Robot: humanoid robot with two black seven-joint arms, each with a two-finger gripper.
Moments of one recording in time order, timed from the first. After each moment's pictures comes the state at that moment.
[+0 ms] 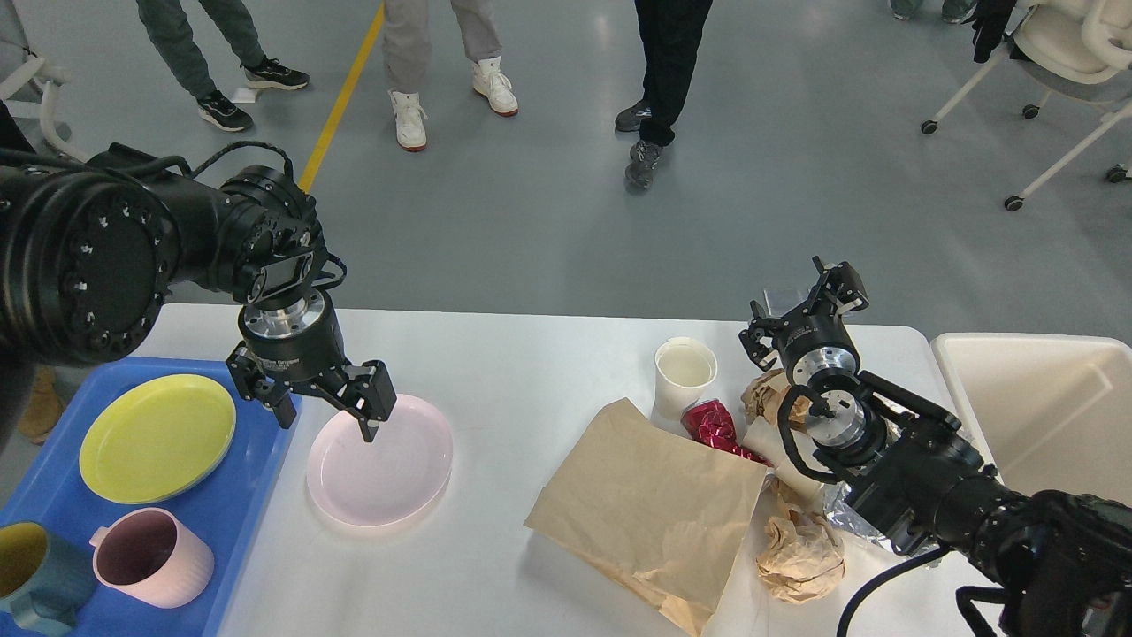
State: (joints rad) left arm -1.72 0.03 1.49 -0.84 0.16 -0.96 -0.28; right arm 0.77 -0.08 0.40 0.44 0.47 0.07 0.43
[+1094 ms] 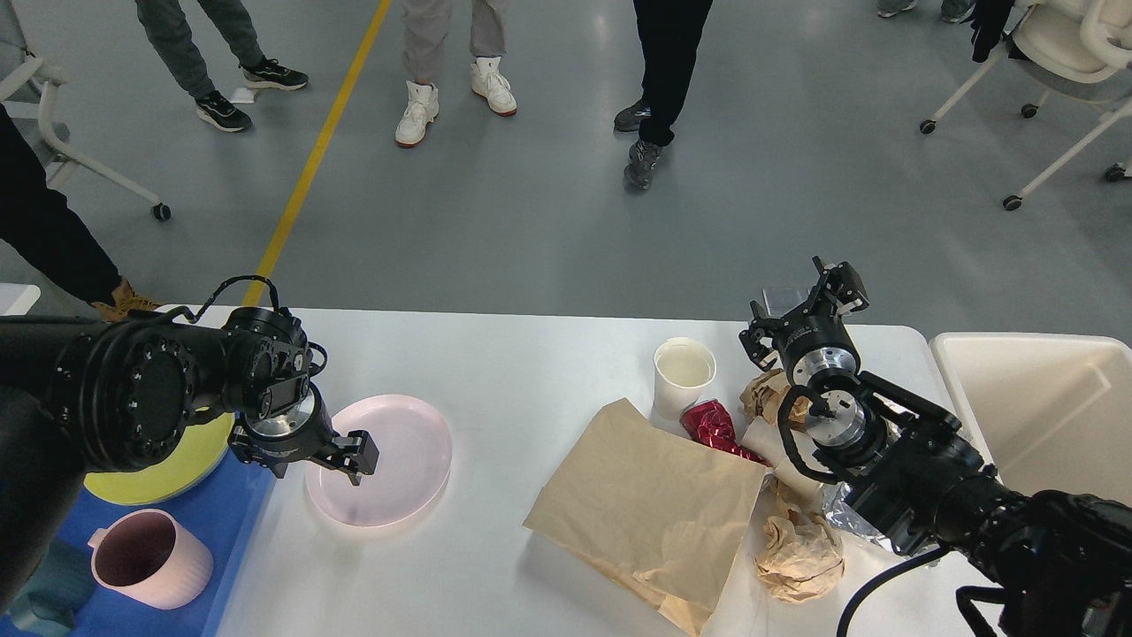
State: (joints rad) left arm -1.36 0.05 1.42 -0.67 0.05 -0.64 -0.05; right arm 0.77 -0.08 0.40 0.44 0.47 0.07 0.43
